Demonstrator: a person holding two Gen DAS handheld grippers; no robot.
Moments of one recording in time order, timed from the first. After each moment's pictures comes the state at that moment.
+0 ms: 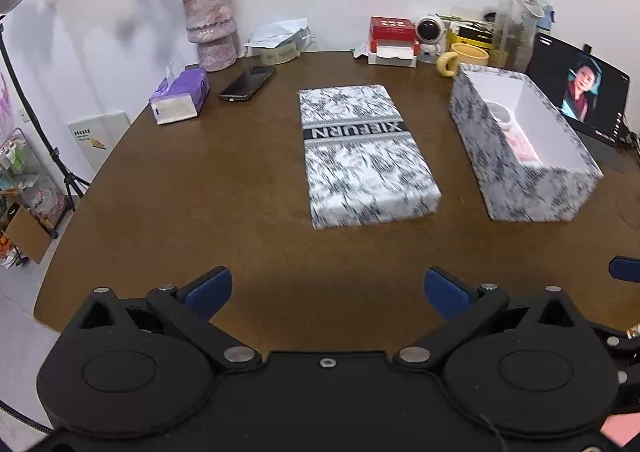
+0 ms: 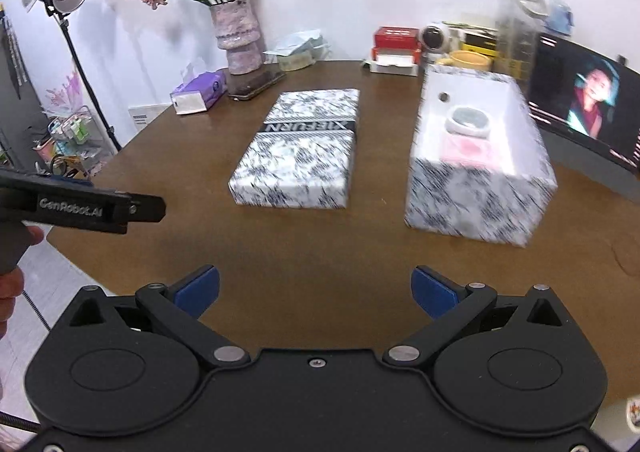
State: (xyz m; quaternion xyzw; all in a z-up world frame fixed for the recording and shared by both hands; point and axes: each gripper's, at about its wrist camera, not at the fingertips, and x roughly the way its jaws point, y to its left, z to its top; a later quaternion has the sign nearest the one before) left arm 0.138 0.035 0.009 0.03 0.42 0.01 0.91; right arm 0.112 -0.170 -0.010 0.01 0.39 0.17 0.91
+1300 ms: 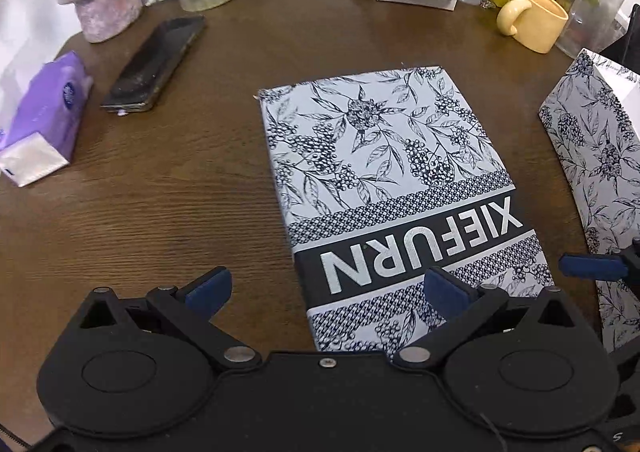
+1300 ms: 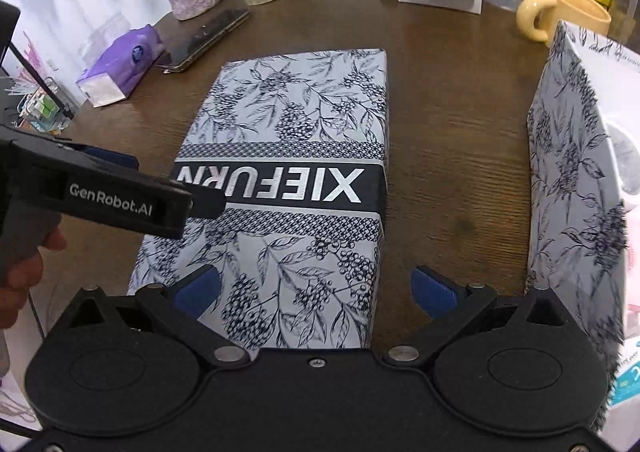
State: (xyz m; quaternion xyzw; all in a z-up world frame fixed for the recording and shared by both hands) left arm 0.443 0.057 -0.099 0.04 0.55 -0.07 0.83; right arm 0.410 -0.129 -0.108 0.02 0.52 0.17 0.84
